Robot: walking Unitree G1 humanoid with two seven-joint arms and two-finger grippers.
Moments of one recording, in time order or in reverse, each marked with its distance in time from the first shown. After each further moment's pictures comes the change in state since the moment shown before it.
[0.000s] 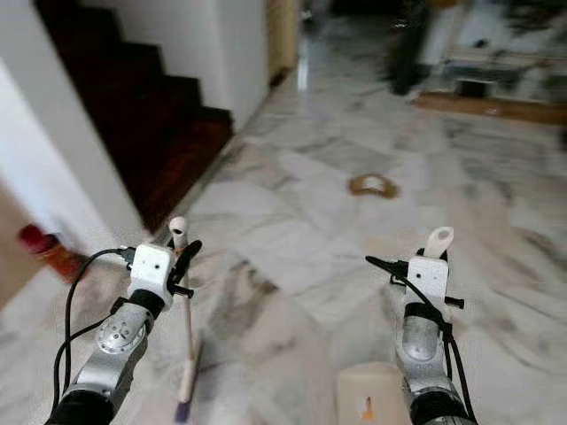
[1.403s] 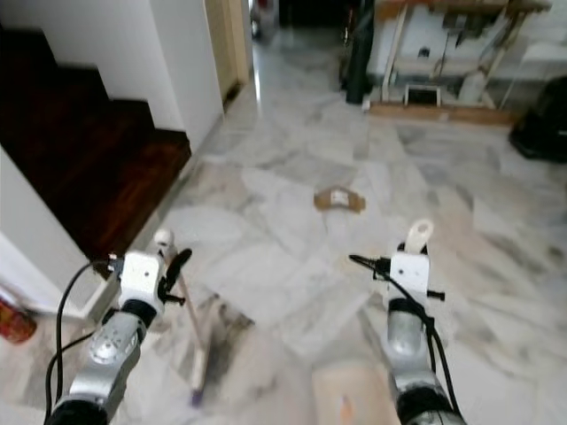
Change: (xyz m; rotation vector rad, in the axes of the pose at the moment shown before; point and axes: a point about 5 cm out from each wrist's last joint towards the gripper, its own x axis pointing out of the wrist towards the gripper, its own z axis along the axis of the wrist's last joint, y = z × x) left arm -0.007 0.011 -0.008 0.002 0.037 0.055; right arm -0.003 0.018 0.007 0.053 -0.025 0.046
